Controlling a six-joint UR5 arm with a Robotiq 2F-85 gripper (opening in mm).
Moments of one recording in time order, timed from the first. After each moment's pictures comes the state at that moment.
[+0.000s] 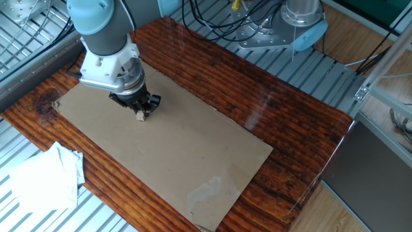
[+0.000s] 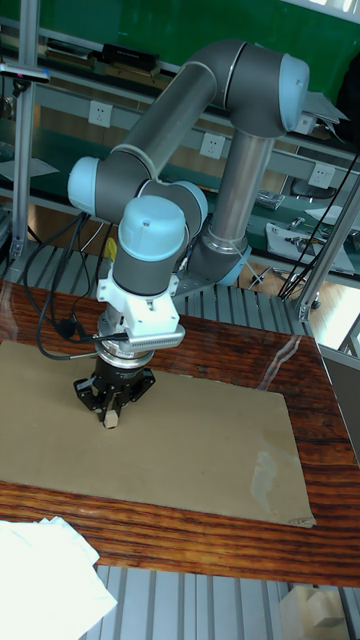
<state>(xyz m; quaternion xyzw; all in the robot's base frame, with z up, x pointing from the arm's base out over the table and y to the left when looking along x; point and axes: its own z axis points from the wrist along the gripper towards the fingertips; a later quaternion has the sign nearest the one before) 0.538 -0.072 0.012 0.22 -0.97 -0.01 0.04</state>
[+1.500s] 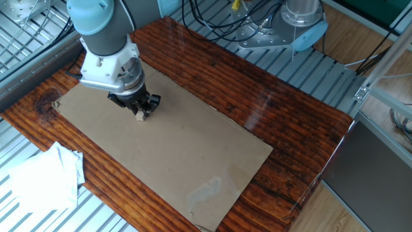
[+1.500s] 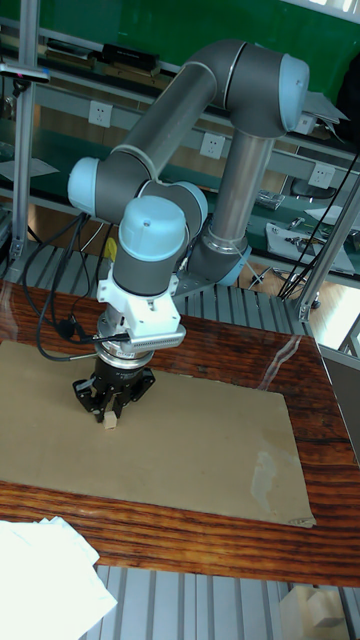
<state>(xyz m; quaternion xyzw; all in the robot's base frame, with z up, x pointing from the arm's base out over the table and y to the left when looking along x) 0.540 -0.073 0.012 0.23 -0.97 0.00 0.04</state>
